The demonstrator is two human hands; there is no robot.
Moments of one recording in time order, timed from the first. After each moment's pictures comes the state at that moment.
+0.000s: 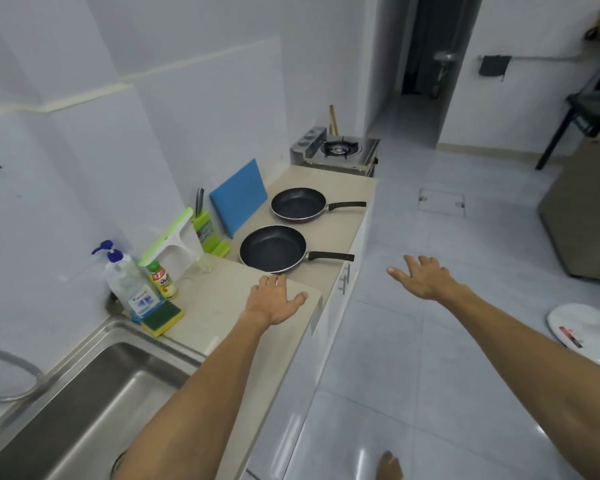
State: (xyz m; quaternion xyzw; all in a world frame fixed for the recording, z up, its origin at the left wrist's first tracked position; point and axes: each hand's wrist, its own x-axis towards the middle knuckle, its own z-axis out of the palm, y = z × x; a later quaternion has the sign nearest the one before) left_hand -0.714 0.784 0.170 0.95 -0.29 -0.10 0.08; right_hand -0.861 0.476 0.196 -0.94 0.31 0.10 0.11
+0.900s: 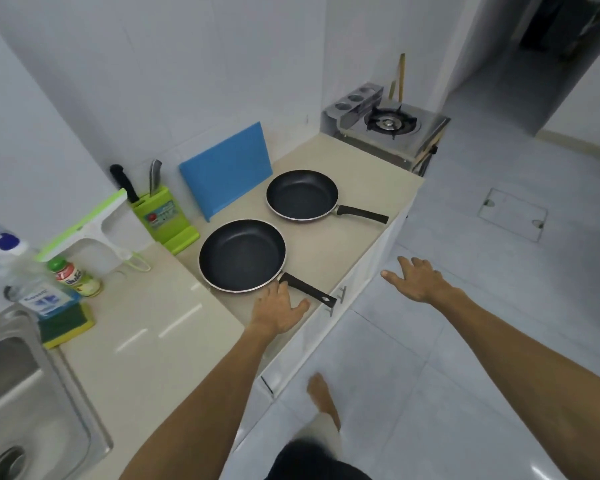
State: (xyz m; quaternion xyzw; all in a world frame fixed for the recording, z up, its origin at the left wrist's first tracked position) left_hand -0.559 0.507 0.061 0.96 -0.10 -0.20 0.17; right_hand -0.589 0.188 0.101 -0.95 0.17 0.22 0.11
